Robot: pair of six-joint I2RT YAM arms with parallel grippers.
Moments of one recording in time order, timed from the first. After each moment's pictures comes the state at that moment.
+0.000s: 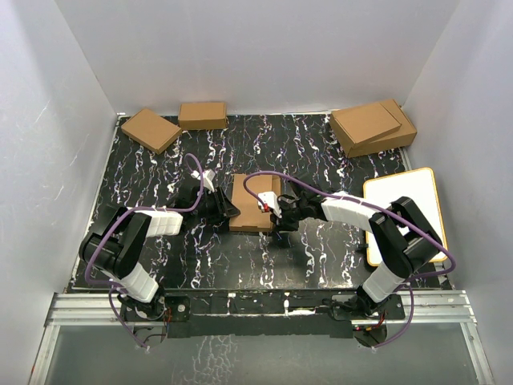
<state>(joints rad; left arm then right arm) -0.41 1.62 0.56 0.37 0.39 -0.67 0.56 1.61 0.84 -0.24 -0.68 -0.81</state>
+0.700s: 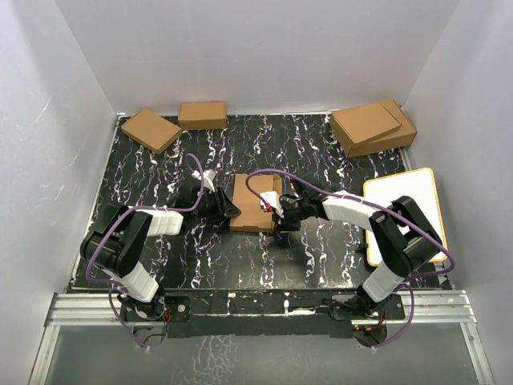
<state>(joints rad) -0.41 1.63 0.56 0.39 0.40 -0.67 0.54 1.62 0.84 -0.26 -0.71 -0.84</state>
